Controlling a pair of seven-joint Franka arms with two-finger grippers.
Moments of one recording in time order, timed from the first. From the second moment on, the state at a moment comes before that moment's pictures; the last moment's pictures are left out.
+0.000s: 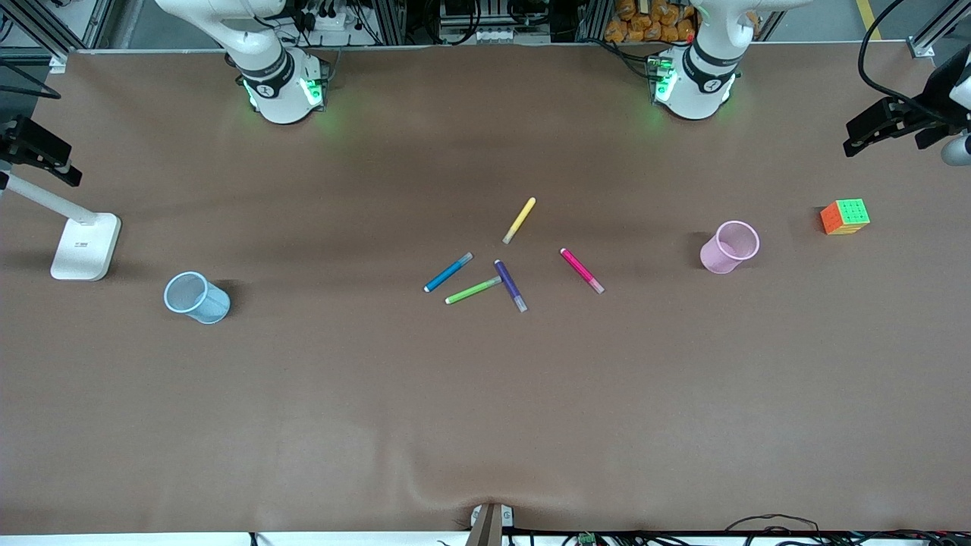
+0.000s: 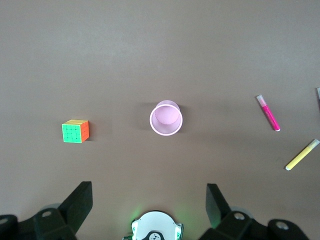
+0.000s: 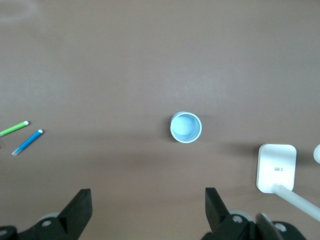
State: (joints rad) left arm 0.00 -0.12 -0.04 -1.62 0.06 1.43 -0.12; right arm -0.02 -0.04 -0.05 -1.49 0.02 1.49 -0.09
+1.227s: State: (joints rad) left arm -0.01 -0.12 -0.04 -1.67 0.06 1.43 -0.13; right arm -0.02 -0.04 -0.05 -1.49 0.02 1.47 -0.09
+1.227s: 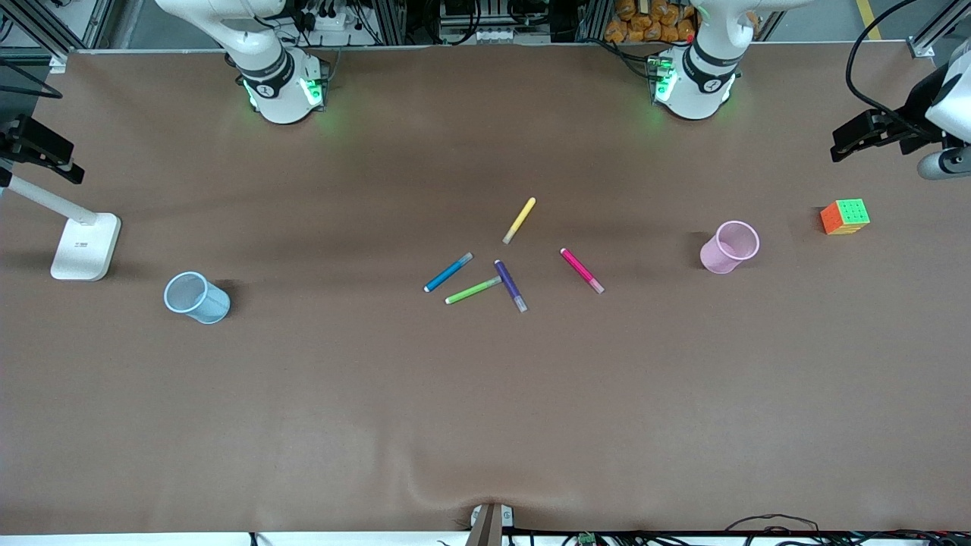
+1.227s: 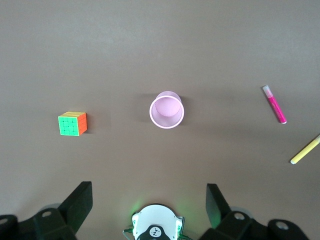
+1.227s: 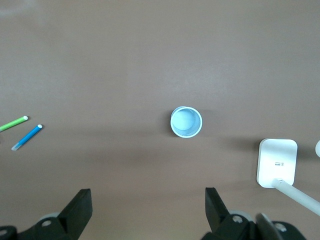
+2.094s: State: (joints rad) left arm -0.01 -0.05 -0.05 -1.69 0.06 1.45 -0.21; right arm -0.02 -0.04 -0.05 -1.49 0.02 1.46 -0.09
